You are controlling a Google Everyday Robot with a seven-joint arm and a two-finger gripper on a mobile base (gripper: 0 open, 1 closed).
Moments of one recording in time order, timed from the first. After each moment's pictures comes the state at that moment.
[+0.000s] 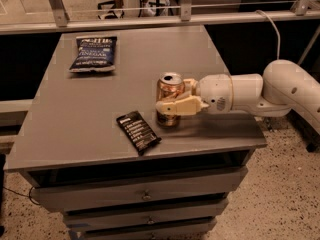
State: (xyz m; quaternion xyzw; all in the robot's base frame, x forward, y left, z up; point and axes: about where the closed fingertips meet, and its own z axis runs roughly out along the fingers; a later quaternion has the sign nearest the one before) arm 0.528 -0.023 0.868 -0.46 0.60 0.47 0.45
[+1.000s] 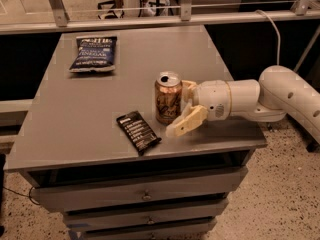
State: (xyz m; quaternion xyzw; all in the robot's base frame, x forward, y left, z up) arm 0.505 -0.013 0.868 -0.48 0.57 0.50 0.44
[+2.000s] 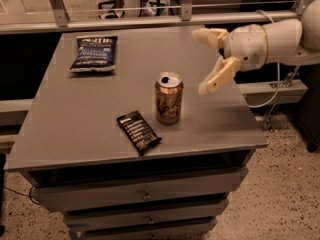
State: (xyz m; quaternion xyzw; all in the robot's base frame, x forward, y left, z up) arm 0.567 -0.084 0.948 -0.57 0.56 0.38 0.47
